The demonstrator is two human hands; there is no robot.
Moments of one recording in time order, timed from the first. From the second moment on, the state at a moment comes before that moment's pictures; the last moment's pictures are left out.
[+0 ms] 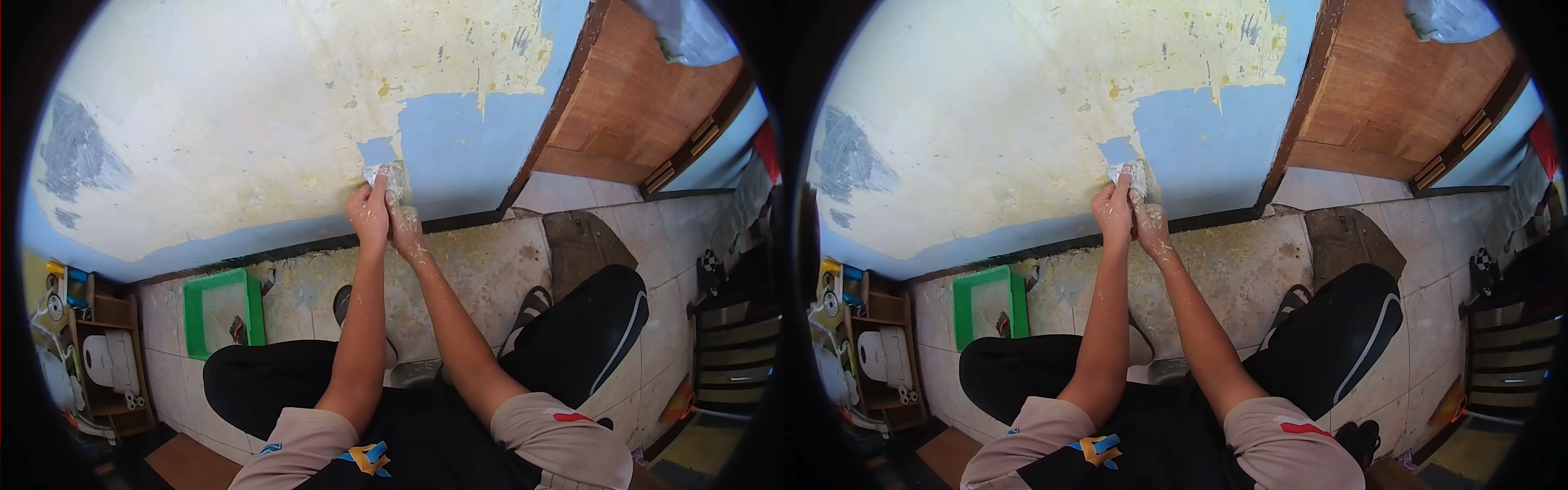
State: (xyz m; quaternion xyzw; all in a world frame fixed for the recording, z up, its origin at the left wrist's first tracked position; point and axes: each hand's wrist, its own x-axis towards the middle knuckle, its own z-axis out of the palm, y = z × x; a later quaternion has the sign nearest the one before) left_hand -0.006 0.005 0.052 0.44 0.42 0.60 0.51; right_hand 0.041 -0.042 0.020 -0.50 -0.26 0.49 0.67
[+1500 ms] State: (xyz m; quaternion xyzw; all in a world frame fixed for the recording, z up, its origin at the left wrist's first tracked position) left_hand -0.031 -0.007 -0.066 0.52 0.59 0.44 0.43; right_hand 0.016 -0.046 -0.180 -0.58 -0.35 0.38 0.63
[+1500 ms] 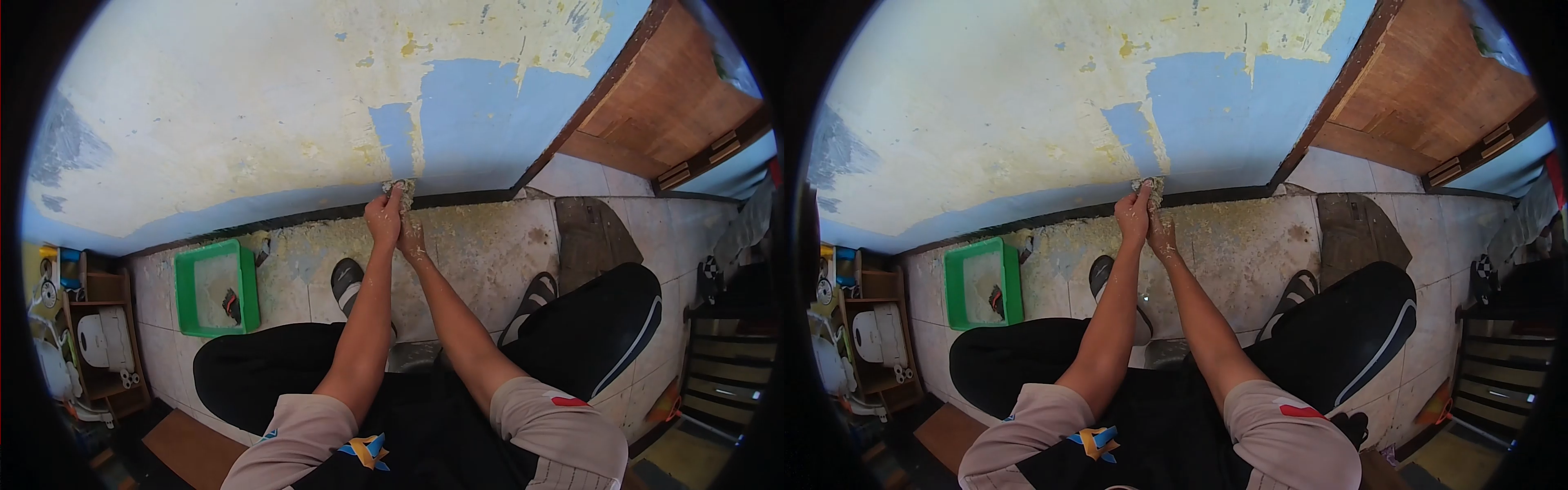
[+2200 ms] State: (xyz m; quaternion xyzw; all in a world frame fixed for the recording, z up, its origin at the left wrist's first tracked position) left_hand -0.423 0.121 0.111 0.76 0.61 -0.22 0.08; right_hand -0.056 -0.057 -0.128 -0.60 -0.39 0.54 0.45
